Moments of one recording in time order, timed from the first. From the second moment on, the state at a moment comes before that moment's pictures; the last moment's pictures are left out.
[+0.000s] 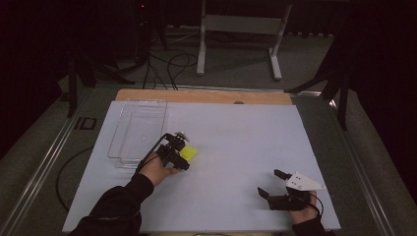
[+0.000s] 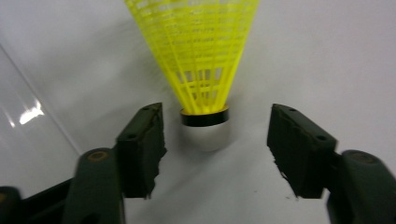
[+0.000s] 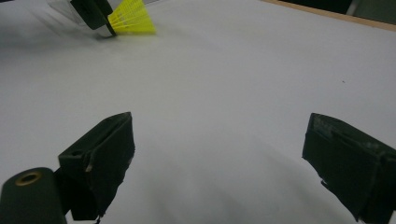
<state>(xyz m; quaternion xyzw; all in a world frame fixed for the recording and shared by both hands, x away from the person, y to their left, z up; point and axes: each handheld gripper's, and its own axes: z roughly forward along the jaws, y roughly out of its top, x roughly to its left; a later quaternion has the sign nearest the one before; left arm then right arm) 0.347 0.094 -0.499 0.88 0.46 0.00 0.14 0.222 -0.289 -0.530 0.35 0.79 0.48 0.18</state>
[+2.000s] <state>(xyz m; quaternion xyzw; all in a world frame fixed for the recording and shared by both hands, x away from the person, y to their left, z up) 0.334 0.073 -0.460 0.93 0.35 -0.05 0.12 0.222 -0.289 -0.530 0.36 0.78 0.48 0.18</state>
